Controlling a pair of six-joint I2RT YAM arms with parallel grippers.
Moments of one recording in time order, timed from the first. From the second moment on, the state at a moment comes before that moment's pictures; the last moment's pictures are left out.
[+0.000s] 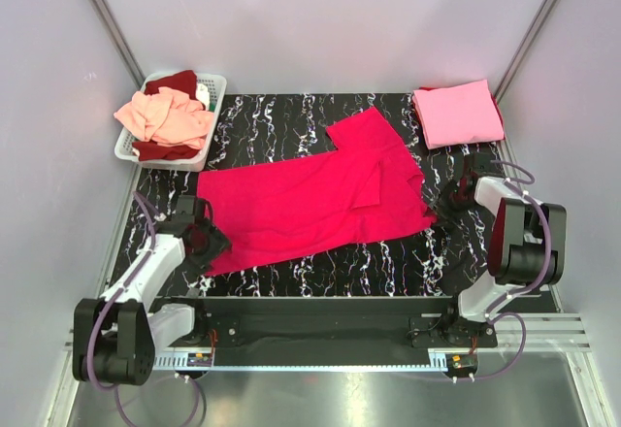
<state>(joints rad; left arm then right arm) -0.07 1.05 0.53 -0.72 -0.03 -0.87 -0.16 1.64 0.90 -0.51 -0.21 0.56</state>
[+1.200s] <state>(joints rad) -0.09 1.13 0.63 -0.74 -0.16 -0.81 -0.25 1.47 0.89 -0.59 -0.03 0.56</state>
